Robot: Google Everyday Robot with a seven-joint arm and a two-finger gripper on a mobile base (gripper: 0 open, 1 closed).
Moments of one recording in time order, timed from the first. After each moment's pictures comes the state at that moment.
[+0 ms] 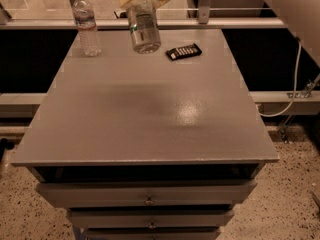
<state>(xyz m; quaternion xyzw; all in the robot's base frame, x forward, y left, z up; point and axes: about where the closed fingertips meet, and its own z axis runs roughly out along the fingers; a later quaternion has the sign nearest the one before) 0.655 0.028 1.053 -0.87 -0.18 -0.40 0.21</state>
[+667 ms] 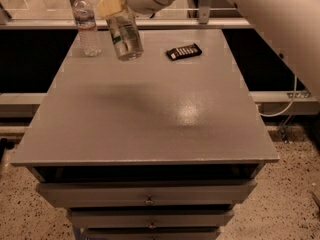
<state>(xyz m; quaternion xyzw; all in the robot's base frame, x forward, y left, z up) 0.654 0.074 1.036 -0.83 -0.26 -0.42 0.26</state>
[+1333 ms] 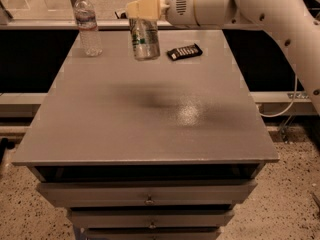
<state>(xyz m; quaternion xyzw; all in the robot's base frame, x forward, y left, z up) 0.656 0.023 1.031 -0.74 -0.27 -0.48 0.39</state>
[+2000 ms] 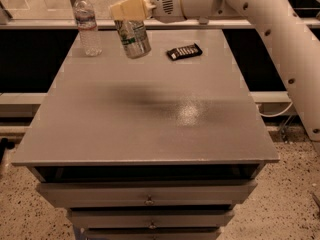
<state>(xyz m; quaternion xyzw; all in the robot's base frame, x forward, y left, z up) 0.647 0.060 1.042 -0.68 -0.40 -0.49 0.37</state>
